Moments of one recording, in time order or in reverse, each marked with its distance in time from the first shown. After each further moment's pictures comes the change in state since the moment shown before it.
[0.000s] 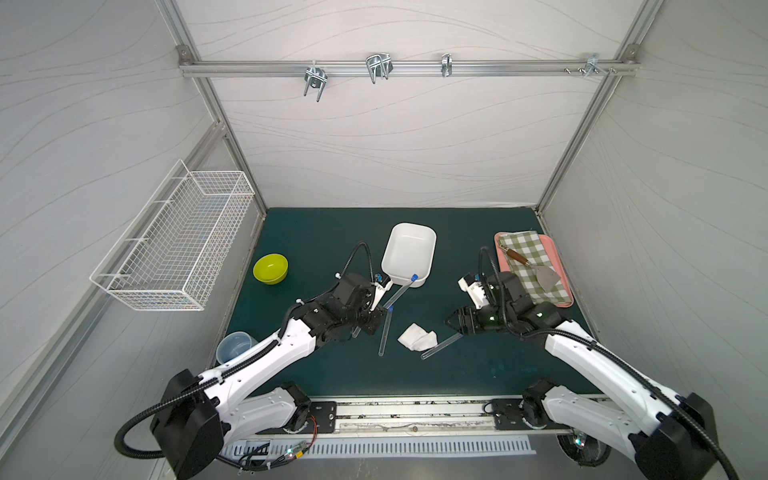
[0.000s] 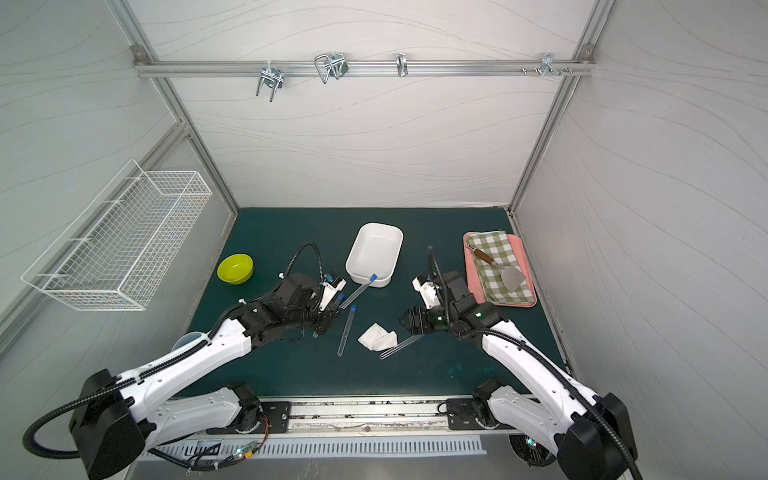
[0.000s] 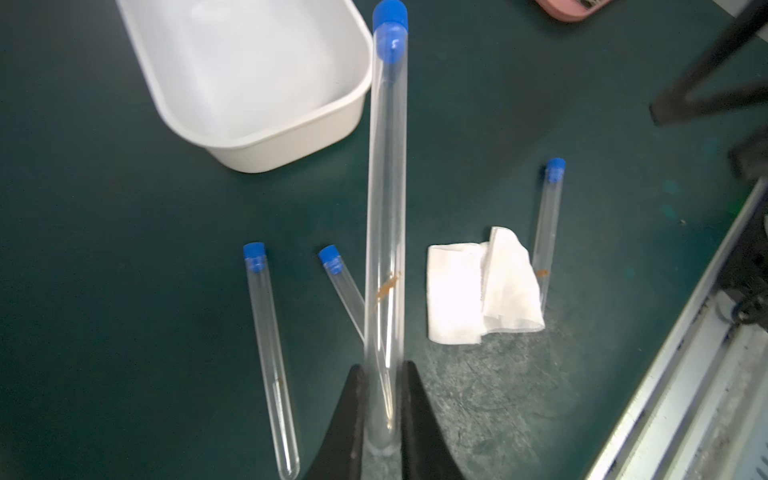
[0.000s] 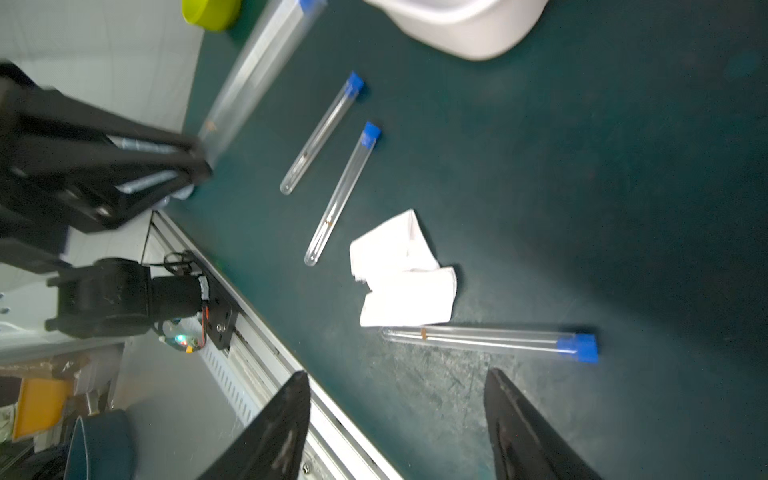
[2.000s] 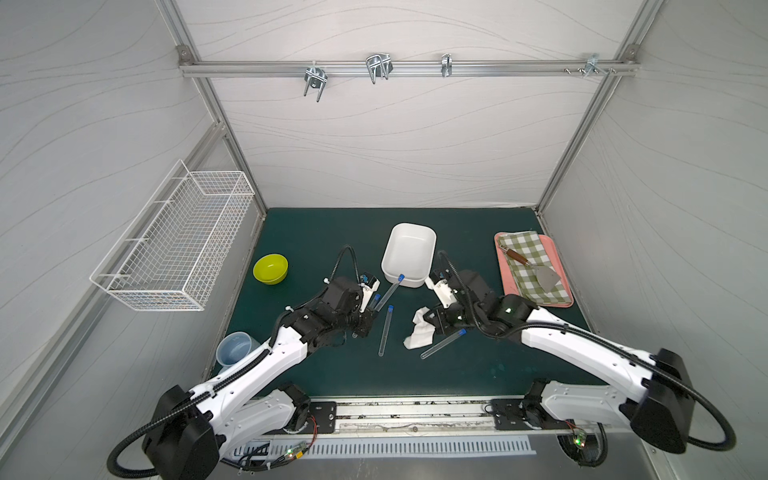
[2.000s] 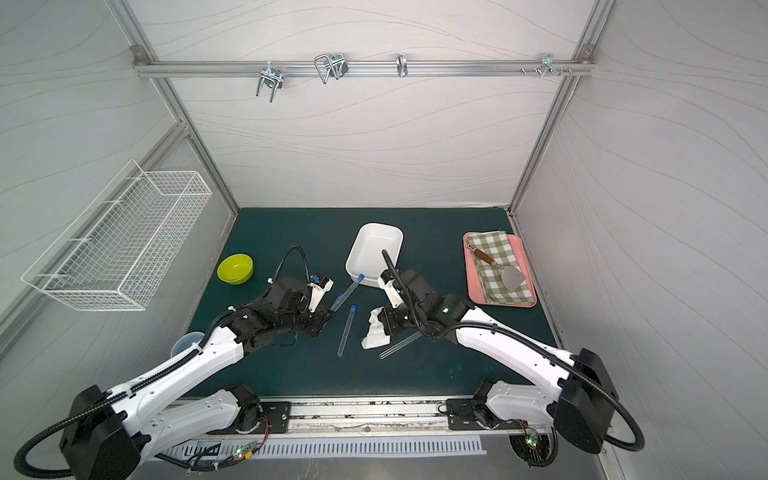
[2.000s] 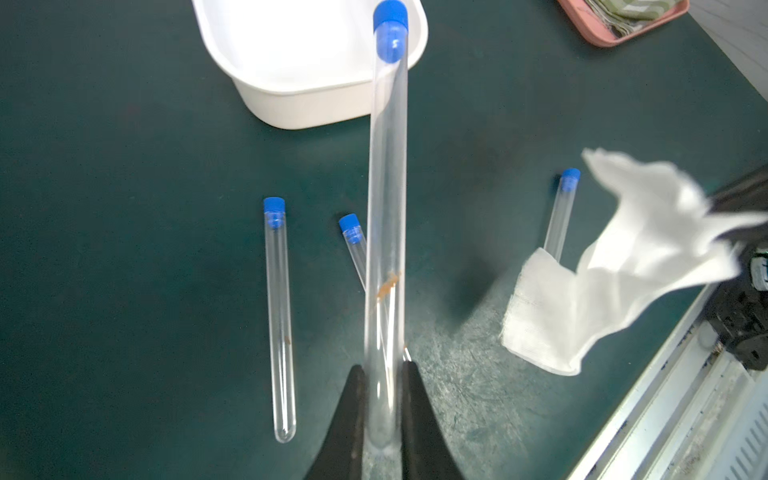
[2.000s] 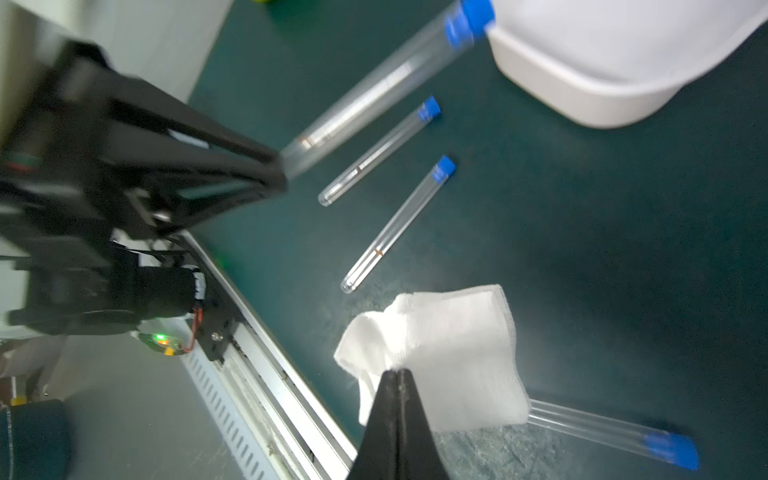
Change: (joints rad) left arm 0.059 -0.040 -0.066 -0.002 0.080 -0.079; right arm 0.246 0.140 0.222 0.061 0.197 0.011
